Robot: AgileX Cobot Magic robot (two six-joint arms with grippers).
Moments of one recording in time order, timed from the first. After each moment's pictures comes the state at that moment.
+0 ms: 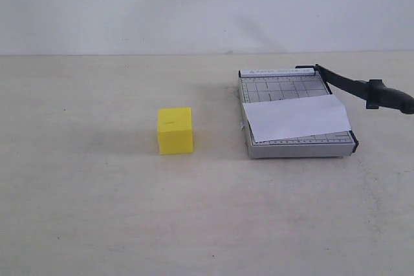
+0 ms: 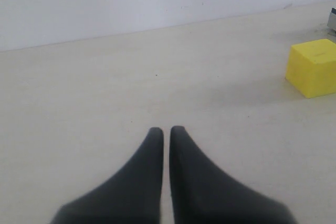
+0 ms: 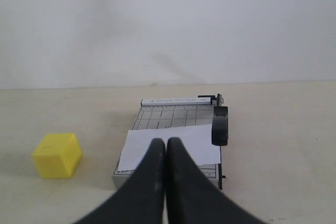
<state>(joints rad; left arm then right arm) -0.08 0.00 0.00 0.07 0.35 0.03 0.11 0.12 -0.31 0.30 0.43 -0.14</state>
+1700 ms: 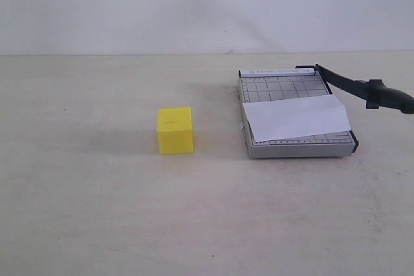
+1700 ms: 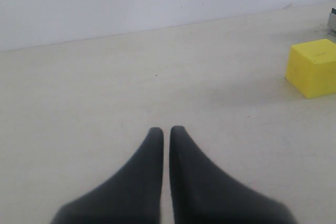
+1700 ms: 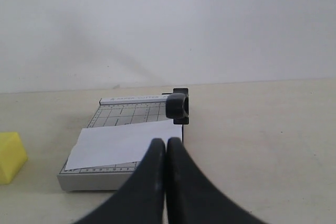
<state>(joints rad) -0.08 0.00 0.00 0.07 0.35 0.03 0.11 0.10 0.00 0.23 0.05 -0.13</state>
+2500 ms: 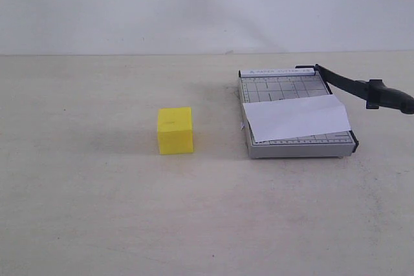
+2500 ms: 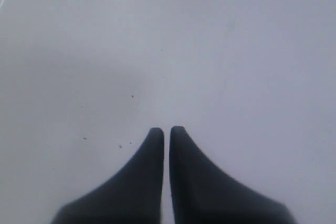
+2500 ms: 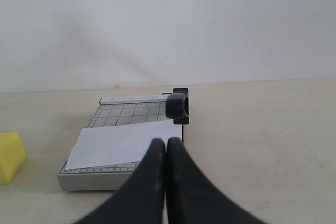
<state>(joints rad) -0.08 0.00 0.00 -0.11 -0.59 -0.12 0.11 0.10 0.00 0.23 0.05 -0.13</state>
